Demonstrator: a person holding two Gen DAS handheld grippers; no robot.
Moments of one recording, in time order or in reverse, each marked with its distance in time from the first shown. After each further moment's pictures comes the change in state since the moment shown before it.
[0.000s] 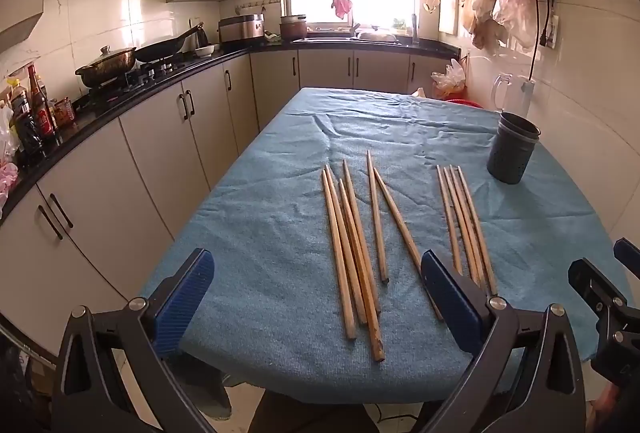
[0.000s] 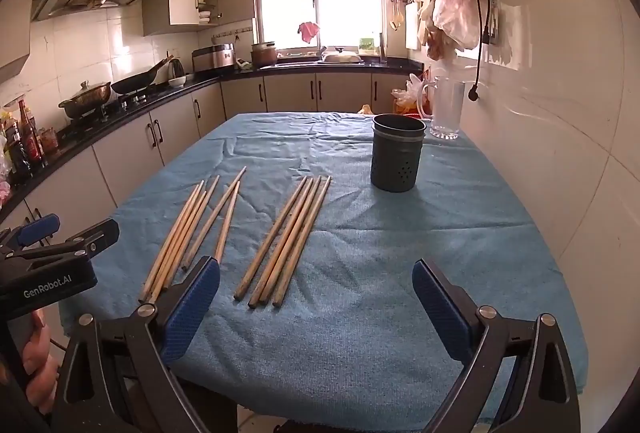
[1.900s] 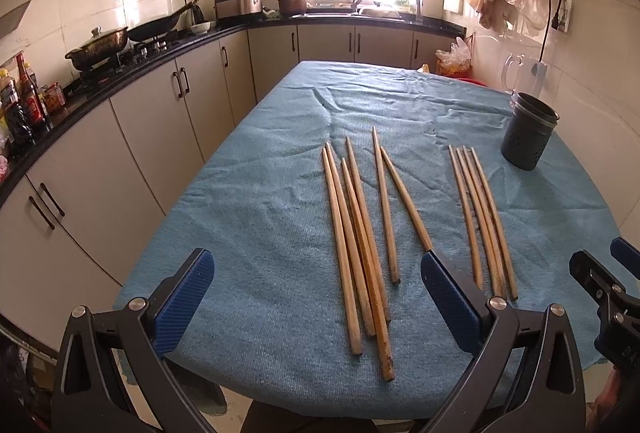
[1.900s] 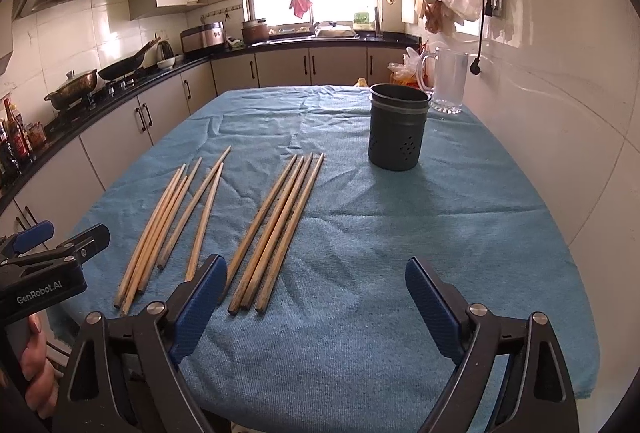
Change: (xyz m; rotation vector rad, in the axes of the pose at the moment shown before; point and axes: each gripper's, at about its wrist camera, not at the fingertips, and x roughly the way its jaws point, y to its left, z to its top) left arm 0.047 0.002 0.002 -0.004 0.093 -0.009; right arm 0.042 -0.007 0.007 0.048 0.029 0.010
